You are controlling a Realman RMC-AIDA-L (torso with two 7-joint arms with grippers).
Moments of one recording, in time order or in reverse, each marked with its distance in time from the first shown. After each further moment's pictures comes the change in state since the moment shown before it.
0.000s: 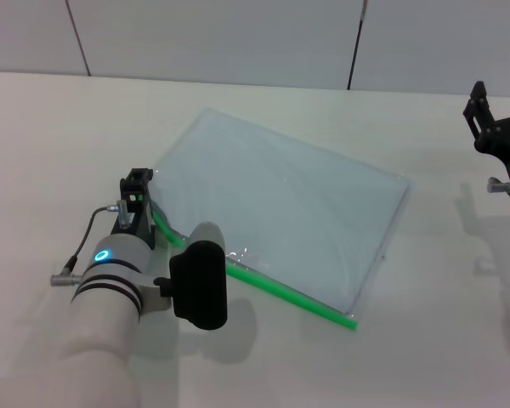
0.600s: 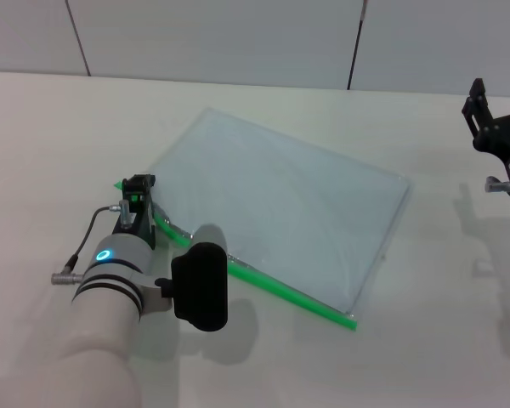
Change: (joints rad) left arm -0.002 0.000 0.000 0.000 -0.002 0.004 0.024; right arm -0.008 0.000 -0.003 -0.026 0.005 0.016 -0.055
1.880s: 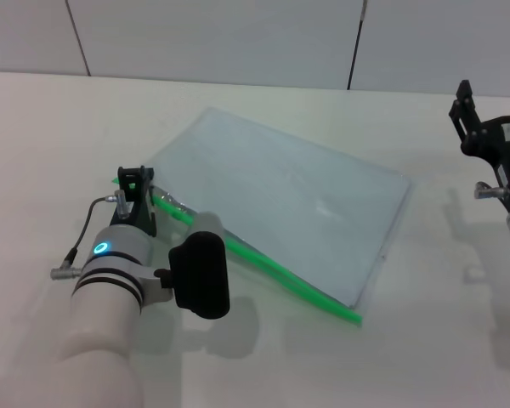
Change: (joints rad) left arm -0.003 0.000 -0.001 0.008 0.038 -0.047 -0.074; right arm -0.001 0.000 -0.056 -0.009 -0.005 0.038 0.000
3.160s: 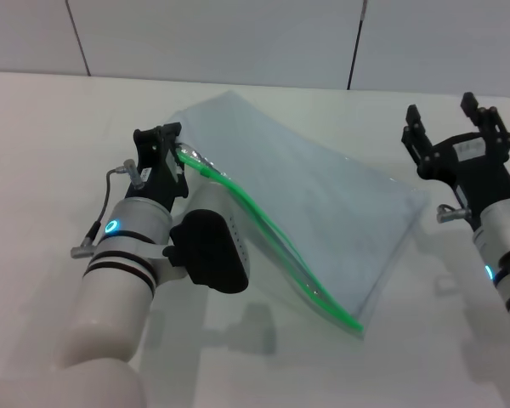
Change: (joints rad) left arm 0.000 0.008 -0.005 0.024 0.223 -0.056 -0.279; right arm 0.030 -0.006 -0.122 0.006 -0.005 -0.027 -0.009
